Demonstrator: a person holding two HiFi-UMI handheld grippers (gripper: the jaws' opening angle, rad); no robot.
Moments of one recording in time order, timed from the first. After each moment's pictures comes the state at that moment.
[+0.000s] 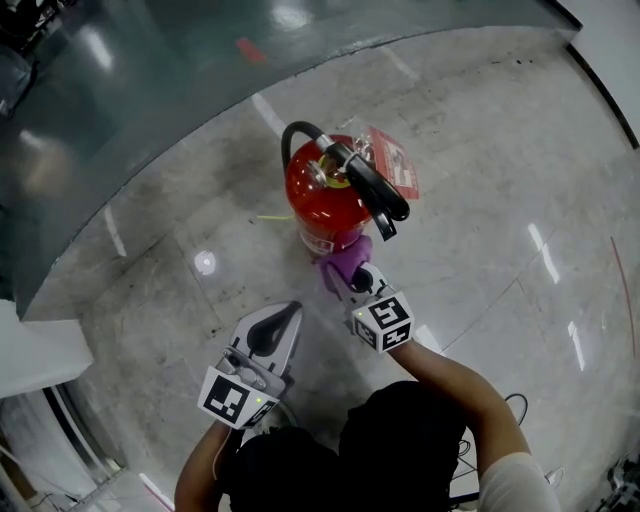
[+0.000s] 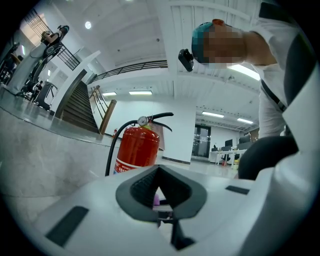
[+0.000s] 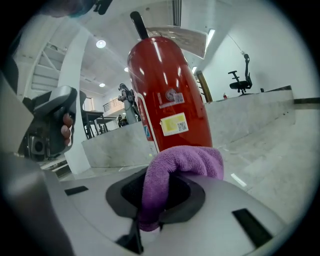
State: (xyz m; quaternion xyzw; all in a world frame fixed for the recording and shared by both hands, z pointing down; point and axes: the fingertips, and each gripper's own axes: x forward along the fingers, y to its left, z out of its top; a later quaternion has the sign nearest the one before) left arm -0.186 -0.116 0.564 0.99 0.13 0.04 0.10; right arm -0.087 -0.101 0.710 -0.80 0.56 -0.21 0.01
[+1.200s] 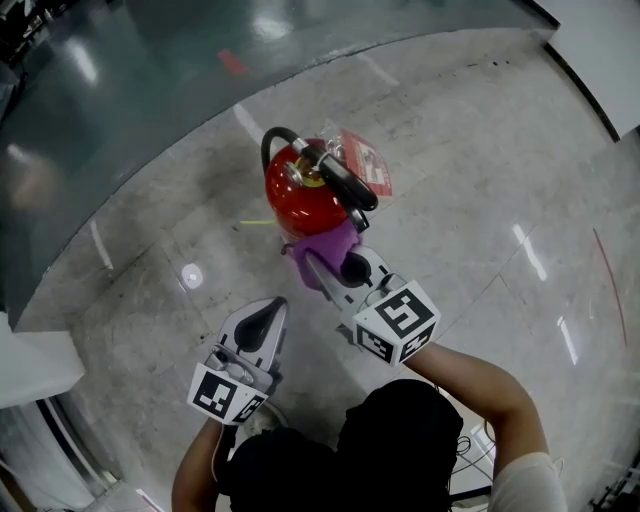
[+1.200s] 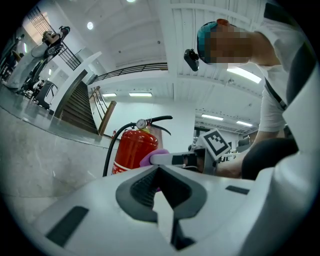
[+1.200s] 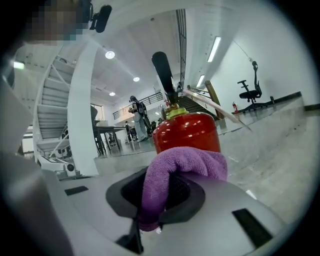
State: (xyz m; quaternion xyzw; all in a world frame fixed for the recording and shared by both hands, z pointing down) left arm -0.182 -0.115 0.552 0.99 0.14 0.02 0.10; right arm -0.093 -0.106 0.549 -0.78 0.60 -0.16 0.04
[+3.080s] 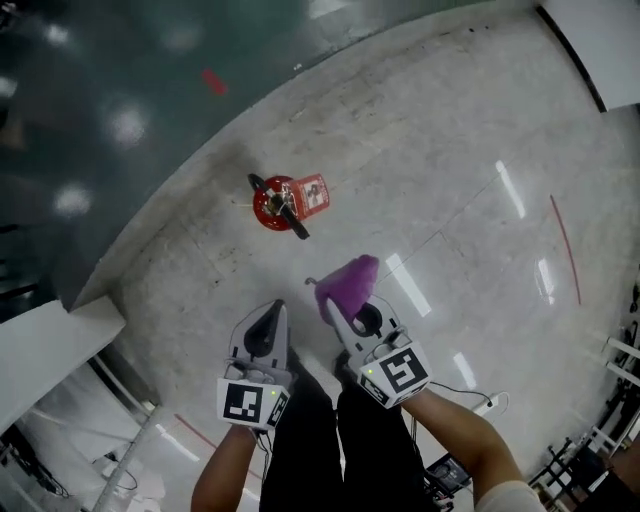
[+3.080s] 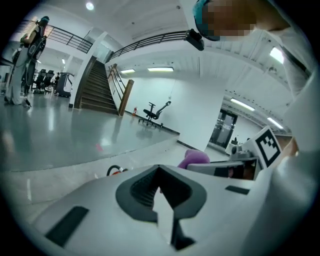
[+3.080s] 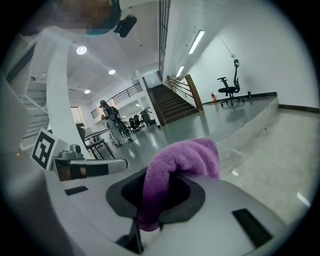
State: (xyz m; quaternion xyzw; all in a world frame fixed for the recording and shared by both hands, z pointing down) left arm -0.164 -0.056 0.276 0.96 0.03 0.22 0.14; right arm -0.120 0.014 0.281 -0.81 0.51 -0.28 0.05
